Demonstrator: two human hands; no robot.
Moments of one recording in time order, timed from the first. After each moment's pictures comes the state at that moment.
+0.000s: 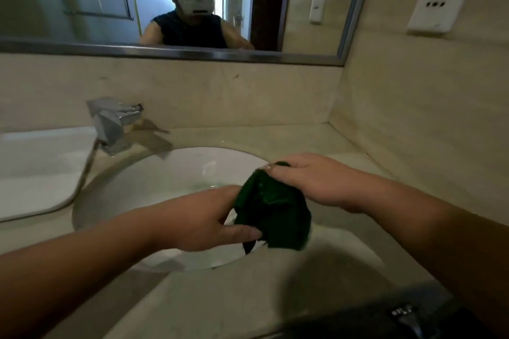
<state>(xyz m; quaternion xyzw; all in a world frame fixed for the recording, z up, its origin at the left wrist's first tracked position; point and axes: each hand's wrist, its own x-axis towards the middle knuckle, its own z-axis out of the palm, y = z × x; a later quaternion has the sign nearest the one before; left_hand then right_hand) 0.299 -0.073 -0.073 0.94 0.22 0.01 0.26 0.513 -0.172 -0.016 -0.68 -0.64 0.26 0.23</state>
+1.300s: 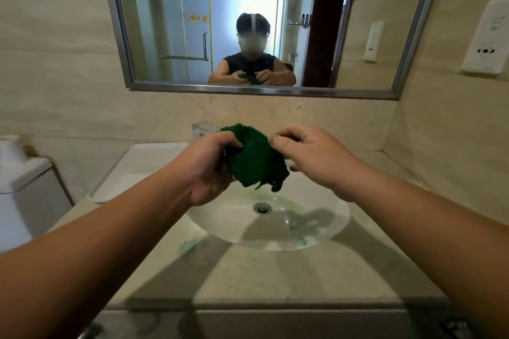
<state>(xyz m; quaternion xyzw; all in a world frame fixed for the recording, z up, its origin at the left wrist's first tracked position) 0.192 -0.111 0.020 0.42 0.31 0.42 0.74 0.387 -0.174 0.042 -0.60 -0.67 0.21 0.39</state>
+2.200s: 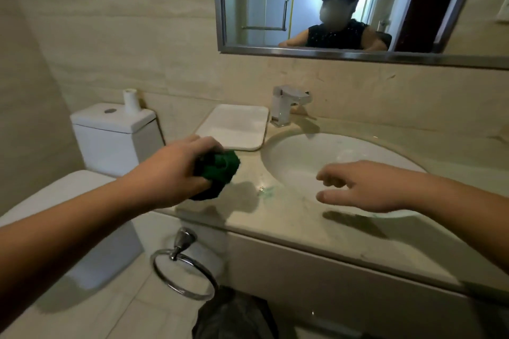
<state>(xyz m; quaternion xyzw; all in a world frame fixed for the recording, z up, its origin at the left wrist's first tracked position) 0.000 -0.188 -0.035 0.81 0.54 0.21 0.07 0.352 -0.180 -0.030 -0.57 -0.81 0.12 -0.04</state>
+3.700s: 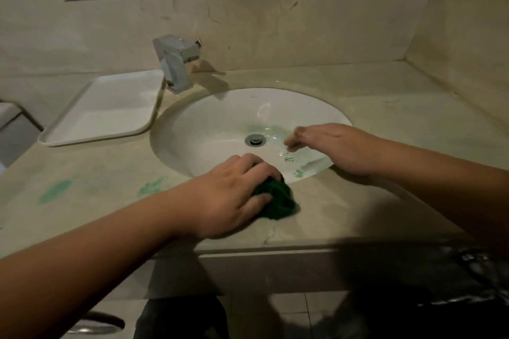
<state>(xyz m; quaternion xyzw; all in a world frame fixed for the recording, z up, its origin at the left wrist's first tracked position) 0.227 -0.137 -0.118 0.96 0.26 0.04 0.11 0.500 -0.152 -0.110 -0.60 -0.72 0.28 0.21</state>
